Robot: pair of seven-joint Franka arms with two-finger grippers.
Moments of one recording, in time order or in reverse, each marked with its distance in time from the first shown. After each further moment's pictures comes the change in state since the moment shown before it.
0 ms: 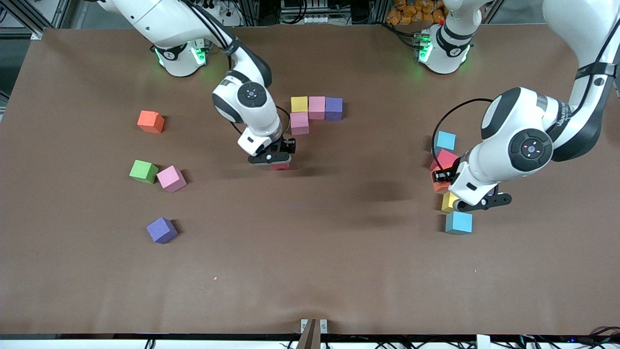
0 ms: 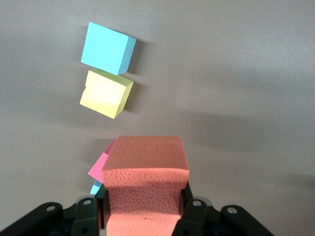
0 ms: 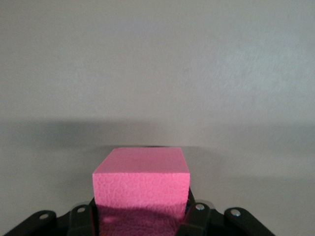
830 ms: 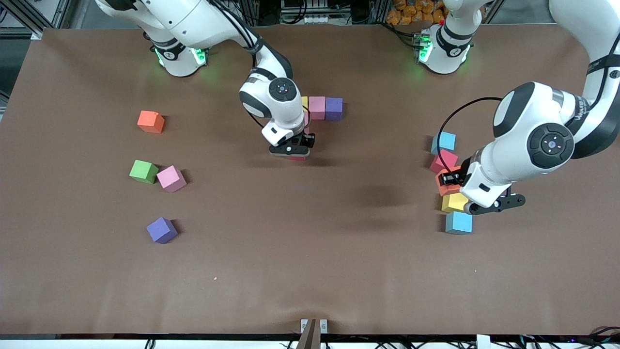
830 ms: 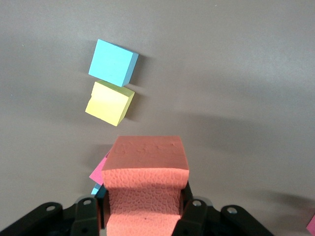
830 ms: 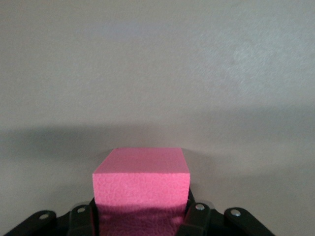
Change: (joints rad) left arm 0.003 -0.002 0.003 0.047 -0.008 -0.007 -0.007; right arm 0.239 0.084 -0.121 0.081 0.023 -0.005 0.197
